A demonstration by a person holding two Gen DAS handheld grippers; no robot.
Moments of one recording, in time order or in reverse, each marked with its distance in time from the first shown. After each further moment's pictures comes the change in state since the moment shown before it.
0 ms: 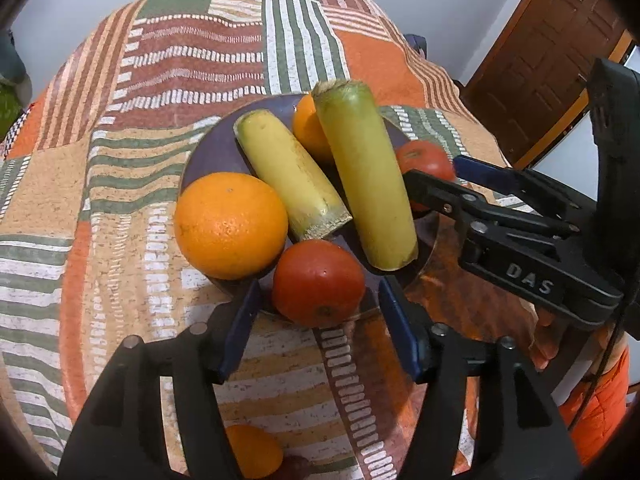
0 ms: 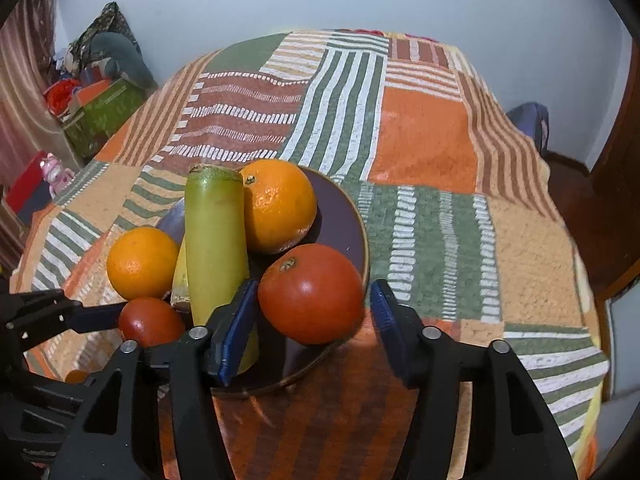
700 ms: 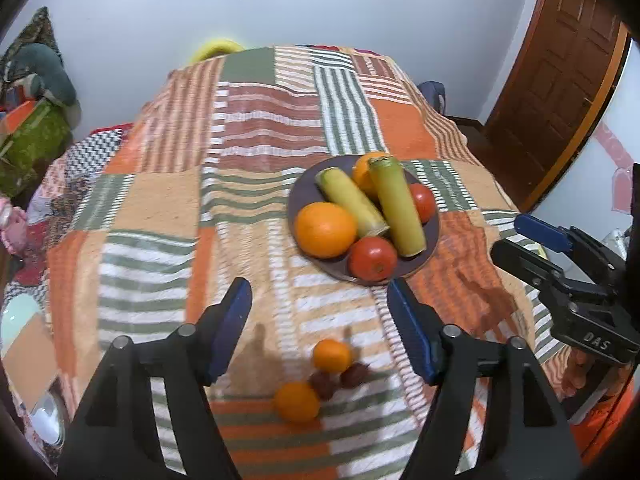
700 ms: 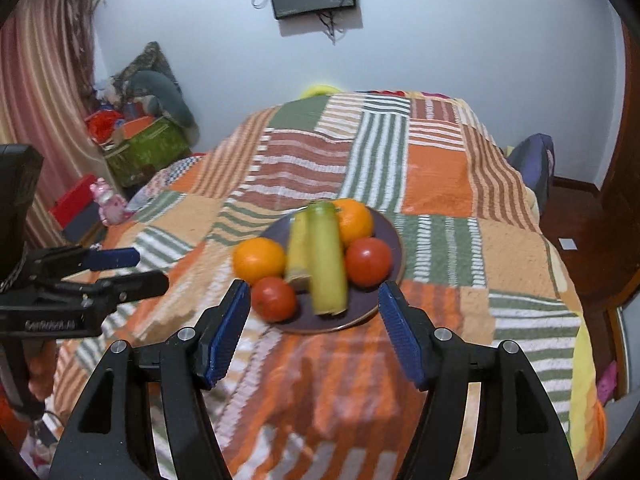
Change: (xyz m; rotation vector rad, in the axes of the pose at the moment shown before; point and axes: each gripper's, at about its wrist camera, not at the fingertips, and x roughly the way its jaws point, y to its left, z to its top) left arm -0.131 0.025 -0.044 -0.011 -0.177 0.126; right arm -0.104 0.048 -0.033 -0.006 -0.158 0.109
